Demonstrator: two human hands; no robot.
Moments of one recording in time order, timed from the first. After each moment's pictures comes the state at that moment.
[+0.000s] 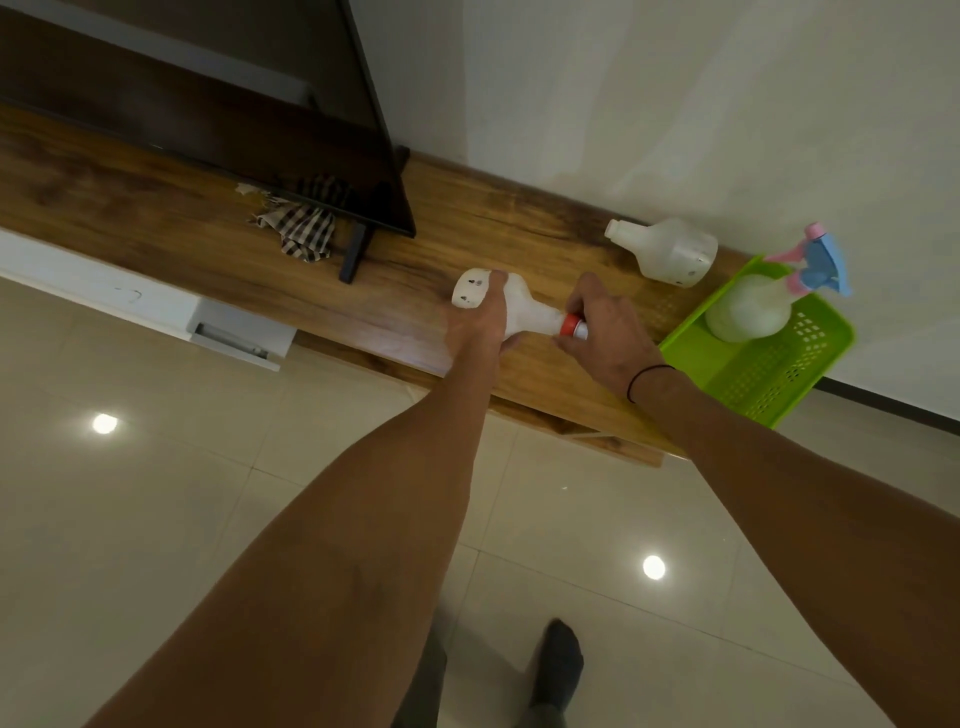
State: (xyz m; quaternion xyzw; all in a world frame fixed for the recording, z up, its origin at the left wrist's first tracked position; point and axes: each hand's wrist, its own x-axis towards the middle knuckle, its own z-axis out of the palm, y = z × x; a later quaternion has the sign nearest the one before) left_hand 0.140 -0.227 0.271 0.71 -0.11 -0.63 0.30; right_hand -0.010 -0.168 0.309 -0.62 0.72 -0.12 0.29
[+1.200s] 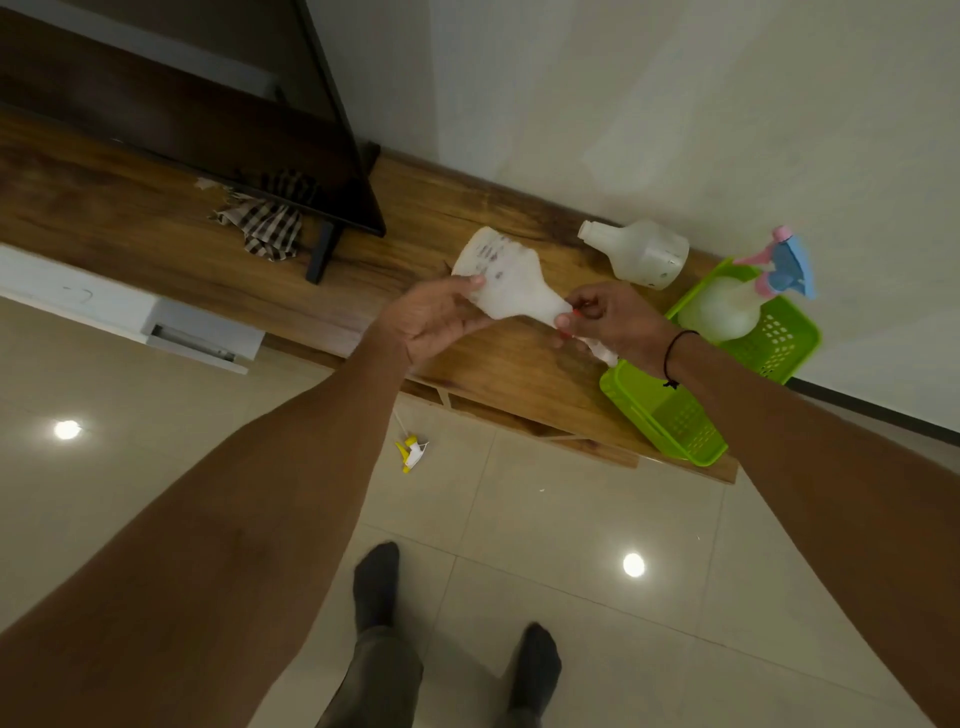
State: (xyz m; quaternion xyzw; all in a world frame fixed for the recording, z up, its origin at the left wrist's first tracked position) left_hand 0.185 -0.257 0.266 0.42 -0.14 -0.85 0.27; right_hand -0.067 -0.180 0.320 -0.48 0.66 -0.19 0.54
